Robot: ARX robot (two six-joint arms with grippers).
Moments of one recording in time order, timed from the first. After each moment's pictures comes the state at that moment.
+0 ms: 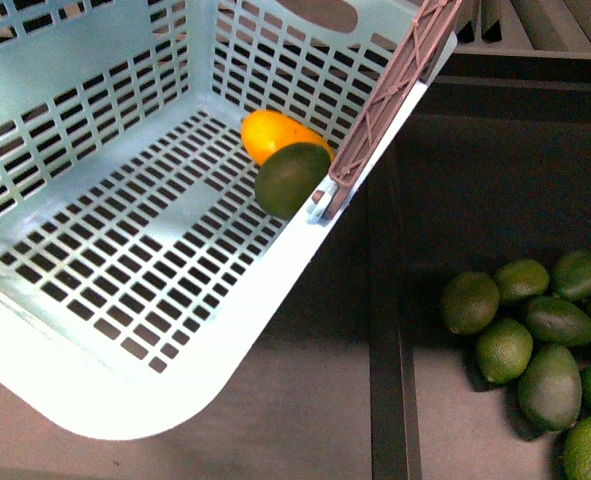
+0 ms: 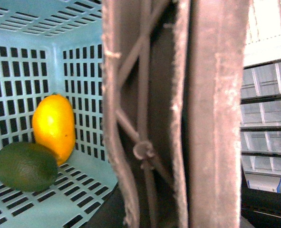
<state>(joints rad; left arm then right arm) -0.59 1.71 1.26 -0.08 -0.46 -1.37 0.00 0.01 0.02 0.00 0.00 0.00</state>
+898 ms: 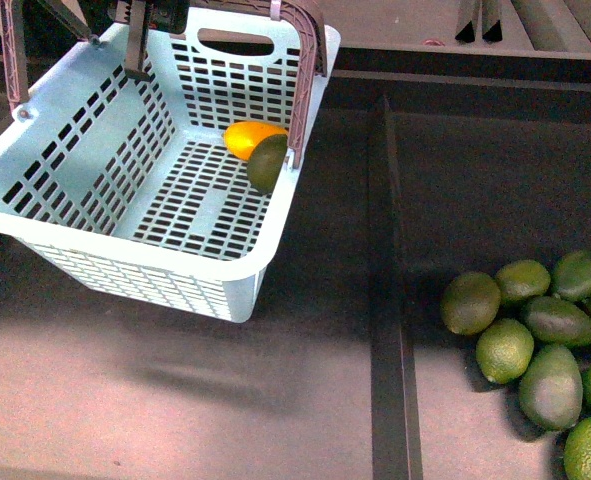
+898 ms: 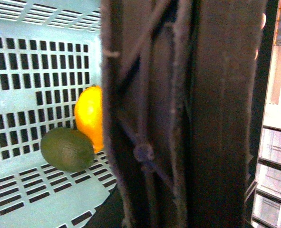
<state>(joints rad) -0.32 2.22 1.66 -0.19 -0.29 -1.60 0.00 0.01 0.02 0.00 0.00 0.00</state>
